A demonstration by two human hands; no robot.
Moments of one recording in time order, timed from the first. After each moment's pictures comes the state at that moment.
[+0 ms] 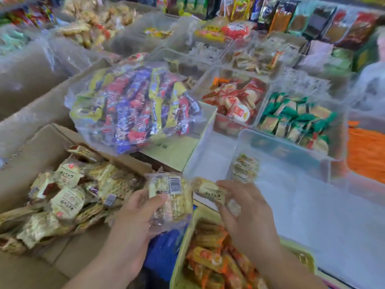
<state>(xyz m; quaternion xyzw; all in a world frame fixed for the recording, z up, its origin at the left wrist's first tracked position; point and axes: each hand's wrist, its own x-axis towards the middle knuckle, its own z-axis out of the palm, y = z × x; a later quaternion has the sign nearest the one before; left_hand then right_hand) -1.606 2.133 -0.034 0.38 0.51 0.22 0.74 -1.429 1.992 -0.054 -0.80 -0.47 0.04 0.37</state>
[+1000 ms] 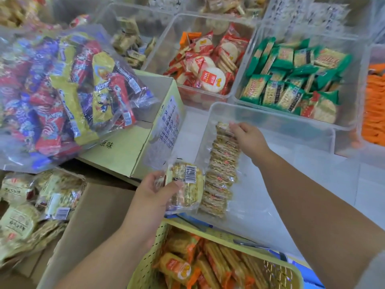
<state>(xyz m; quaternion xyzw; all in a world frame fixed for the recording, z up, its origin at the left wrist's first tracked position) -1.462 2.116 -0.117 0.52 0.55 0.08 0.65 -1.181 2.054 -0.216 -0.84 -0.17 0.34 0.40</state>
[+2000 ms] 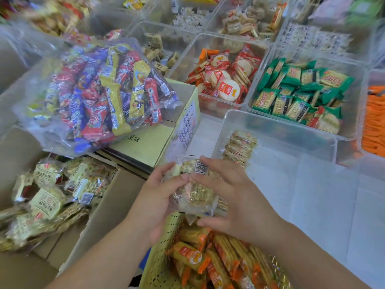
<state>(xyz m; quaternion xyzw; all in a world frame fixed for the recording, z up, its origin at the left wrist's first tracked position) -1.490 2.112 -0.071 0.40 0.50 0.14 0.75 -1.336 1.981 -0.096 -0.68 -0.62 0.17 0.36</state>
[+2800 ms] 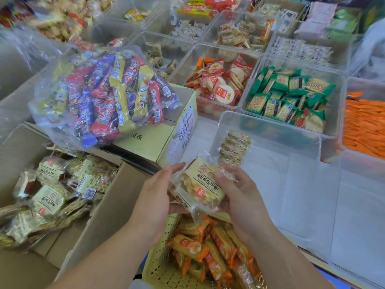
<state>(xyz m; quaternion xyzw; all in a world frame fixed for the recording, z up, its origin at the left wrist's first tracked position) -1.507 2.090 -0.061 0.51 0.47 0.16 0.70 -1.382 1.972 -0.083 -0.59 -0.04 0.45 0.67</state>
